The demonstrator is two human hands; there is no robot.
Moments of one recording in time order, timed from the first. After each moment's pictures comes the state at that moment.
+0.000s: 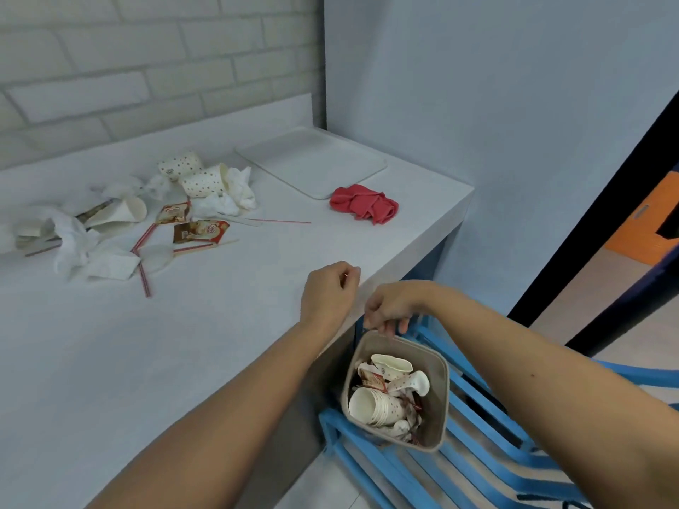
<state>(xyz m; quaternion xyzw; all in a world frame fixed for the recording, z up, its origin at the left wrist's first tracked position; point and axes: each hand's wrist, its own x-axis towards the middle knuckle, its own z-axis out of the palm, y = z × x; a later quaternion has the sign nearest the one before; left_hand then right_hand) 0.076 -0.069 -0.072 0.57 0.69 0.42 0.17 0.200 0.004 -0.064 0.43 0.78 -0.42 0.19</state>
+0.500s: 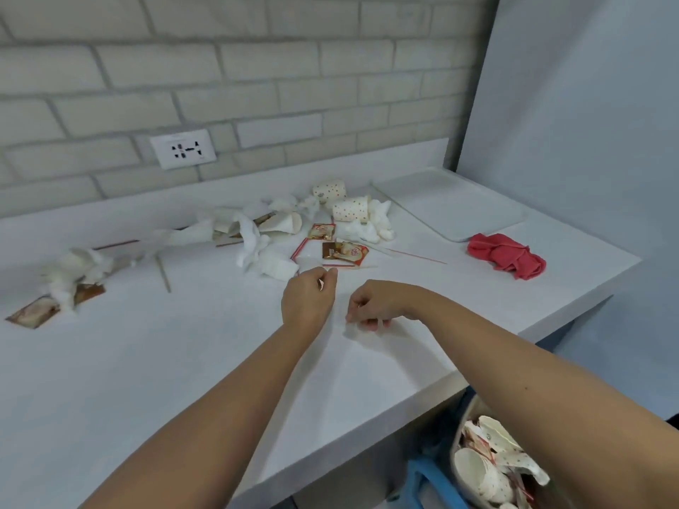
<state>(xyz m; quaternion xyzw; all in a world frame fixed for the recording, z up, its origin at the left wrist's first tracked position) -0.127 -0.141 -0.045 0.39 0.81 0.43 0.06 -0.017 -0.047 -0.019 0.29 0.86 -0.39 0.13</state>
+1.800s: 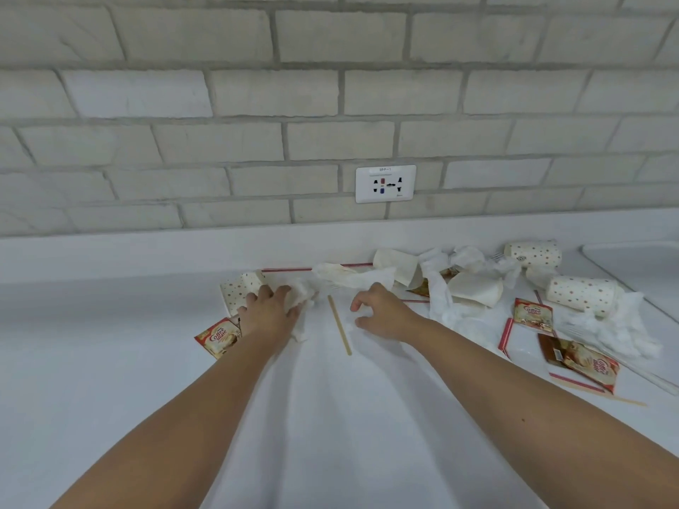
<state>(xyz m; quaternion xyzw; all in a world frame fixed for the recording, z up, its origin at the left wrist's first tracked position) -0.497 -0.288 -0.068 0.23 0.97 0.12 -0.01 -0.374 -0.121 -0.037 0.15 0.95 -0.27 0.00</state>
